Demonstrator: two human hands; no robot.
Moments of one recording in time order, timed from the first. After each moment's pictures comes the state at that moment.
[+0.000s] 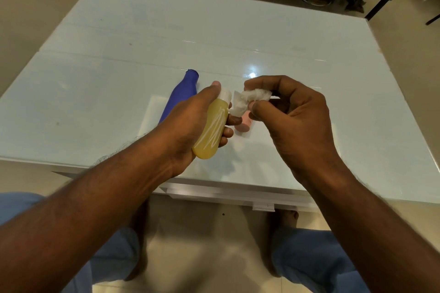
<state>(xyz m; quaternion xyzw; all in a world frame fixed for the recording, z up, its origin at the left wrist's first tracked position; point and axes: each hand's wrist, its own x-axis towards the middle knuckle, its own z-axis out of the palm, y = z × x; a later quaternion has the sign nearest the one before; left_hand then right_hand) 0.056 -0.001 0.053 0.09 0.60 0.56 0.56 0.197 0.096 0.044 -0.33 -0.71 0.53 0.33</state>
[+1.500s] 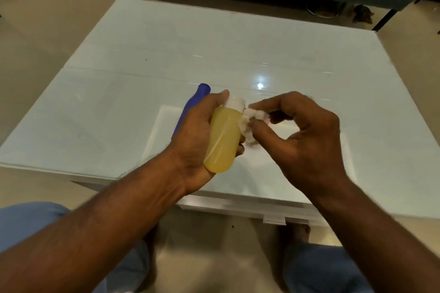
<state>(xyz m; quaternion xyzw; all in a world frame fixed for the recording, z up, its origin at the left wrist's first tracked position) 0.052 -0.005 0.042 0.04 0.48 0.66 0.57 0.198 0.097 0.034 -0.22 -0.85 0.30 0.37</state>
